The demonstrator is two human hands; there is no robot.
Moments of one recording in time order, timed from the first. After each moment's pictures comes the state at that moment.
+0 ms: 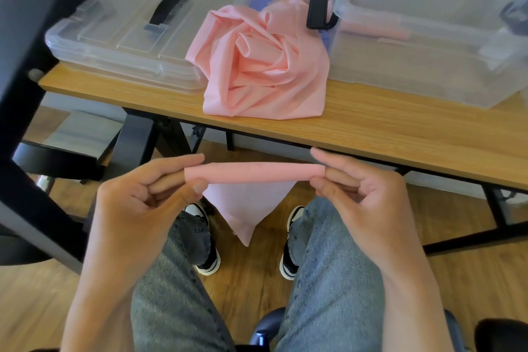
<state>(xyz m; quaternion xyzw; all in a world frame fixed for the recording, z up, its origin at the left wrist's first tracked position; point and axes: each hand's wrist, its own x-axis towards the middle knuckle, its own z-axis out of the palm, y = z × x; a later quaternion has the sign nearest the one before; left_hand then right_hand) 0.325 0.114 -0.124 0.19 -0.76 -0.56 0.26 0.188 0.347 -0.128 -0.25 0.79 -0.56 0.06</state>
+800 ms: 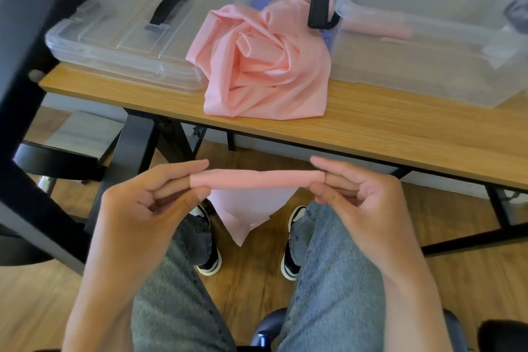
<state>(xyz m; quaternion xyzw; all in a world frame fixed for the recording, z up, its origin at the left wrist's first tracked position) 0.328 0.112 -0.128 0.16 -0.80 -0.52 0.26 0.185 0.350 -0.137 -0.23 0.79 -0.56 0.11</state>
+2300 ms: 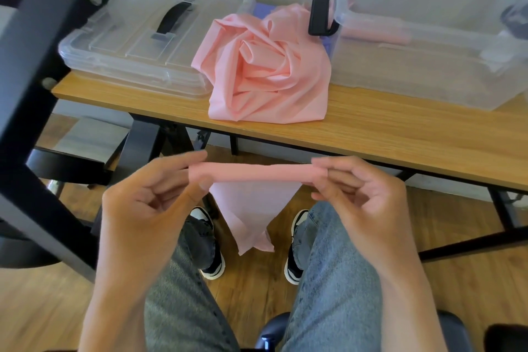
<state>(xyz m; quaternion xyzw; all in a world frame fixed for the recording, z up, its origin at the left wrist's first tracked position) 0.326 0.122 -0.117 0.18 -0.76 -0.55 0.30 0.193 0.343 -0.133 -0.23 0.74 -0.63 0.07</state>
